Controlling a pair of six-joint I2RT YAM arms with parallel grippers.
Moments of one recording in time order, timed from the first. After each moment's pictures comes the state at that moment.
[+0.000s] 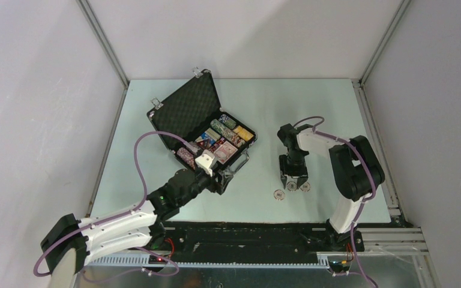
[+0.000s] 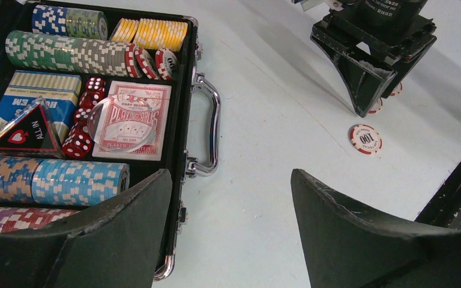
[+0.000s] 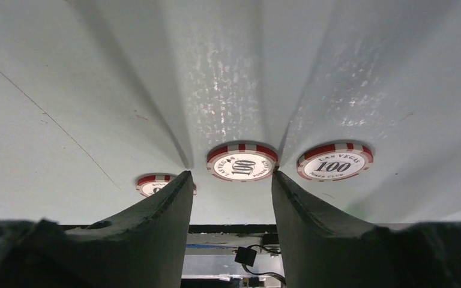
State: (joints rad) left arm -0.91 0.85 0.29 0.33 -0.17 -0.17; right arm 0.43 1.80 1.07 -0.96 -0.08 0.48
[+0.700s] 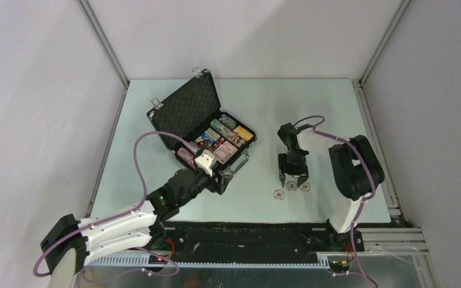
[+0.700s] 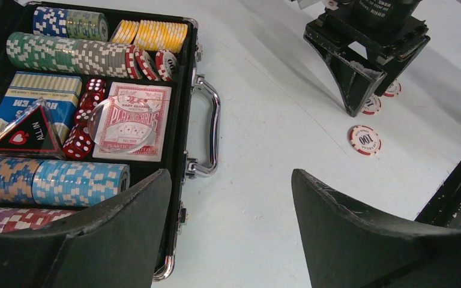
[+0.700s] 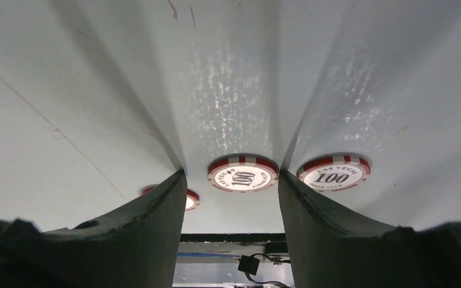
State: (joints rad) left arm -0.91 0.85 0.29 0.33 -0.17 -0.17; right arm 0.42 1.80 1.07 -0.92 -0.07 0.49
